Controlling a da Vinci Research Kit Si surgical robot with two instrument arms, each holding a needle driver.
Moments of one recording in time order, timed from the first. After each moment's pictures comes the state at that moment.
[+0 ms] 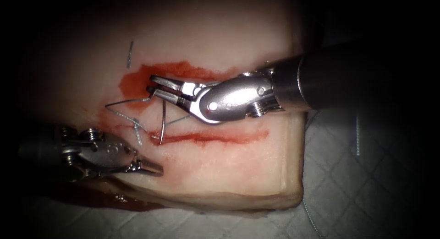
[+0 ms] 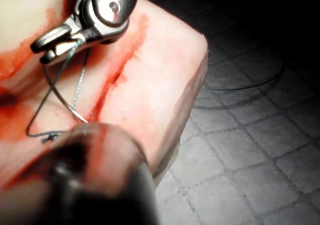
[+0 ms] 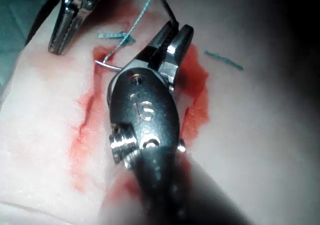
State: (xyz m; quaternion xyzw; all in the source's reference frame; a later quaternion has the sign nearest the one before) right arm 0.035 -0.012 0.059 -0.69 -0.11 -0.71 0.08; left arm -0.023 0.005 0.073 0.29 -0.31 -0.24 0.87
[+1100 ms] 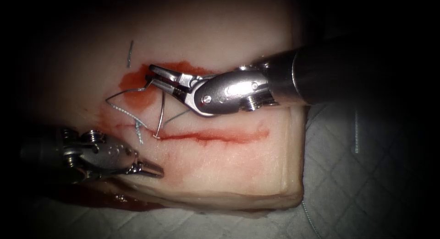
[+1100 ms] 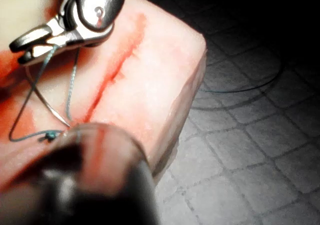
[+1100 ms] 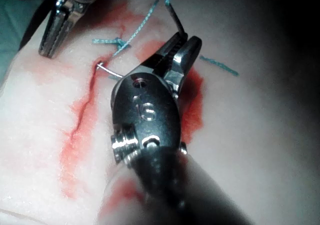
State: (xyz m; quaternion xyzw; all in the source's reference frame) right arm 0.036 -0.012 0.060 -0.66 -0.16 -0.73 0.06; left arm -0.023 0.005 0.073 0.29 -0.31 -0.24 0.87
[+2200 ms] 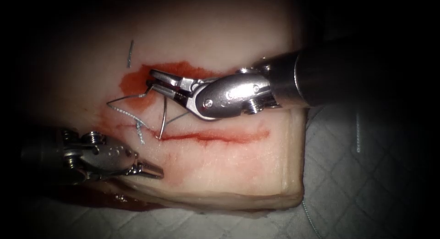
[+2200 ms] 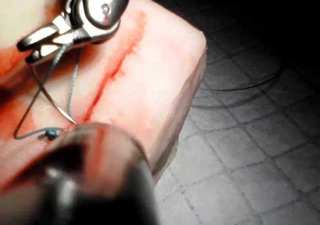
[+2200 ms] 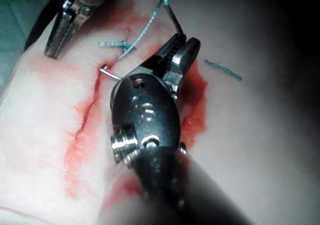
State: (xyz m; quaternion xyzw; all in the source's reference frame) right arm 0.036 -0.013 0.060 -0.66 -0.15 -0.74 0.05; left arm -0.023 0.004 0.073 0.29 -0.31 -0.24 0.87
